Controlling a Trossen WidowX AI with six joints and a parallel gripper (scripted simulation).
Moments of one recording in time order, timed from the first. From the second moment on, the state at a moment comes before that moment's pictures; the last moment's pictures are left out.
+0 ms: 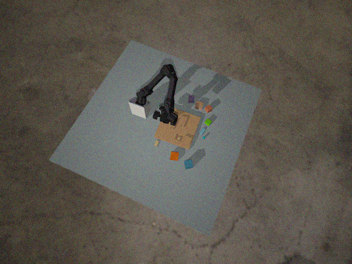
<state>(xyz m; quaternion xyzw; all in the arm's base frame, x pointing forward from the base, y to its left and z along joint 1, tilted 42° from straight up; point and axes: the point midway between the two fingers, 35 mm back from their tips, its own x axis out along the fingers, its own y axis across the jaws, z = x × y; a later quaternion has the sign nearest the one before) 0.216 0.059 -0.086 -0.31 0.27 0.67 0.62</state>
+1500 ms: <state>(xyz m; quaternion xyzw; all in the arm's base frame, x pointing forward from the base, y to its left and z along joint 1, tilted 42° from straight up) 0.215 0.091 -0.057 -0.31 0.27 0.67 0.62</state>
